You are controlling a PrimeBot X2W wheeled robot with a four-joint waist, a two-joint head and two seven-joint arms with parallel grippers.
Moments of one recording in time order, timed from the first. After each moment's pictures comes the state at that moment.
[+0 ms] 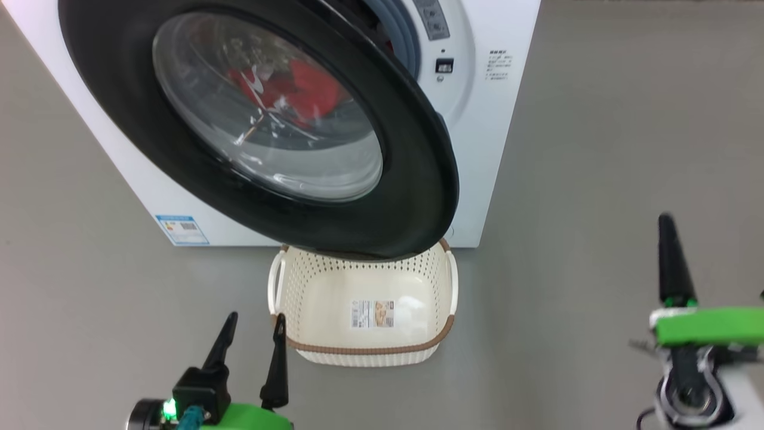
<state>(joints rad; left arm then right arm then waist) -0.12 0.04 -0.20 0.33 -0.20 0.09 -0.25 -0.13 -0.06 -0.05 0.20 1.10 0.13 -0.24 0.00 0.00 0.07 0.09</state>
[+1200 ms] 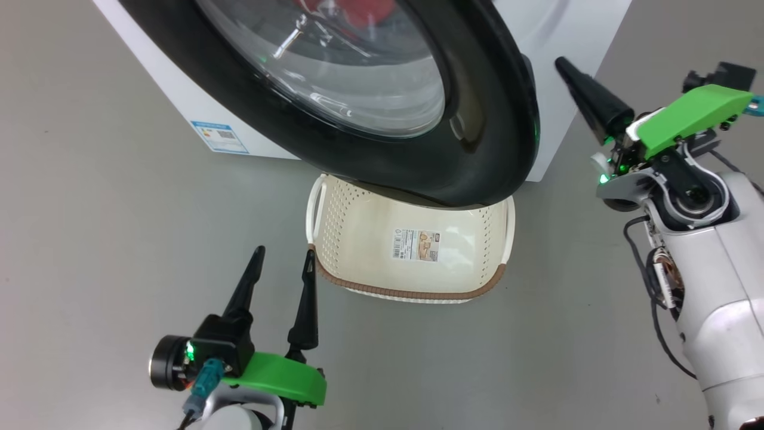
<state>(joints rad) -0.27 0.04 -0.31 0.25 -0.25 0.14 -0.25 -0.81 -0.13 0.09 0.66 1.60 0.13 0.36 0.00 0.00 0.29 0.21</state>
